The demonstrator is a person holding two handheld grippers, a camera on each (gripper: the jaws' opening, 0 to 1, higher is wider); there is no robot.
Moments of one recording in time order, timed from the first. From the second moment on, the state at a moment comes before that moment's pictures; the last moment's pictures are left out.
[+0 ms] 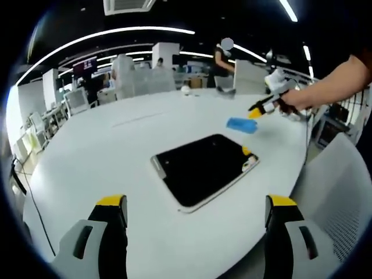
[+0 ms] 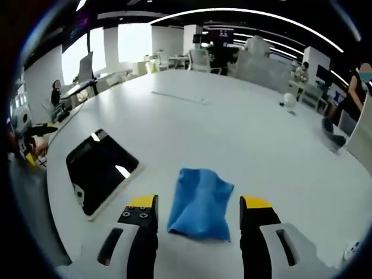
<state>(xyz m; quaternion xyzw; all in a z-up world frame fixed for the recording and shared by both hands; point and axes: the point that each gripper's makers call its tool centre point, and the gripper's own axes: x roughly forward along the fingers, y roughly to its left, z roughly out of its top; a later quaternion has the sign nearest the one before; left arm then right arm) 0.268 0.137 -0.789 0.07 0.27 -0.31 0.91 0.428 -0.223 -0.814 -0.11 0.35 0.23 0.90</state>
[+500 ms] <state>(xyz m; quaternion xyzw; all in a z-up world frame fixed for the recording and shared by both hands) 0.266 0.141 -0.796 0.08 0.29 -0.31 0.90 0.446 -0.213 -0.847 -0.09 0.37 0.23 0.90</state>
